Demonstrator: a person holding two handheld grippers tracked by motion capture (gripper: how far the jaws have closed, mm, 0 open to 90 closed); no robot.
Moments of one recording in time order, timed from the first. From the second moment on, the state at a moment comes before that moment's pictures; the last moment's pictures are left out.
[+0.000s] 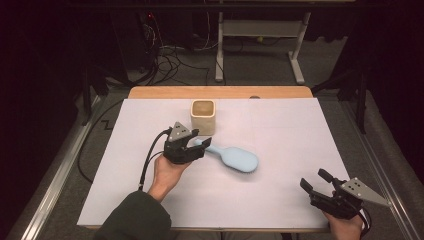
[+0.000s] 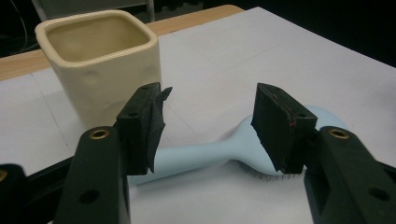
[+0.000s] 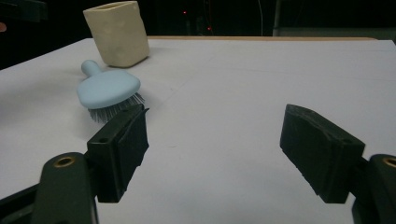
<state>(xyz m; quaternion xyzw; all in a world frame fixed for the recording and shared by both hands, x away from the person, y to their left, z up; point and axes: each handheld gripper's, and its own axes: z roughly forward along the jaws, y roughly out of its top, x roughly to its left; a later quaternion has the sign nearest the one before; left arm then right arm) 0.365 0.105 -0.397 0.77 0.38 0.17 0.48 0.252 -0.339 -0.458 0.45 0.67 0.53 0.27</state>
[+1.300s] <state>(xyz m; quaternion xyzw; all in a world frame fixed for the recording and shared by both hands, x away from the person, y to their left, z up) 0.402 0.086 -0.374 0.80 0.39 0.15 0.42 0.253 -0.339 -0.459 0.44 0.67 0.53 0.27</state>
